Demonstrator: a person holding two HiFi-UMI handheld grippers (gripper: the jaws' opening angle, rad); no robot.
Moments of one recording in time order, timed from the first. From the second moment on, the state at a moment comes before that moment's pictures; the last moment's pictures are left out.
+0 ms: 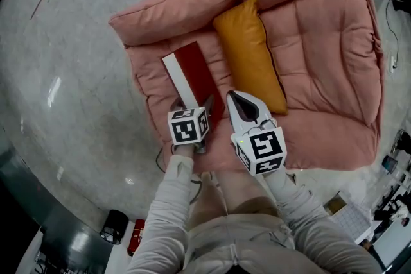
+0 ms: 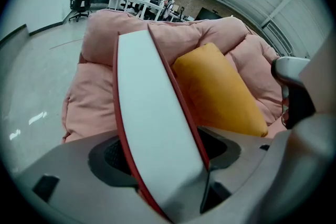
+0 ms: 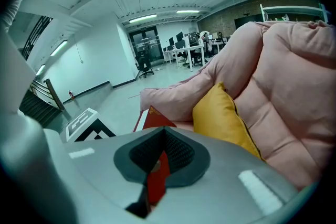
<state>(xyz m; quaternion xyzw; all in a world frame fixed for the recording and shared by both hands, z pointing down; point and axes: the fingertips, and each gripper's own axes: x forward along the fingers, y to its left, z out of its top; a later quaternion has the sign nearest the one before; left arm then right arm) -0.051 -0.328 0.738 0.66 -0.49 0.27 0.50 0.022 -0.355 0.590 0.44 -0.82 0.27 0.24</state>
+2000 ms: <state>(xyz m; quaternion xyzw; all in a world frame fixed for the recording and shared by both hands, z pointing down) -0.131 -0.234 0.526 0.67 -0.61 0.19 0.38 -0.024 -0.261 0.476 0.41 -0.86 0.21 0.21</state>
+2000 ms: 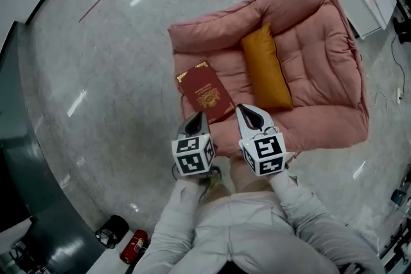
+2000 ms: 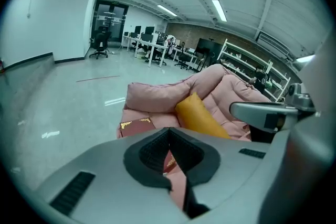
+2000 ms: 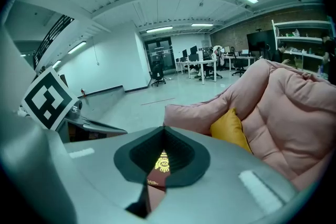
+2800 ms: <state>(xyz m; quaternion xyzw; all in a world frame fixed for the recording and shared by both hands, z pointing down) -0.139 -0.198 0.460 0.69 -0.61 0.18 0.35 -0.034 -0.217 0.446 0.35 -0.89 0.19 0.23</state>
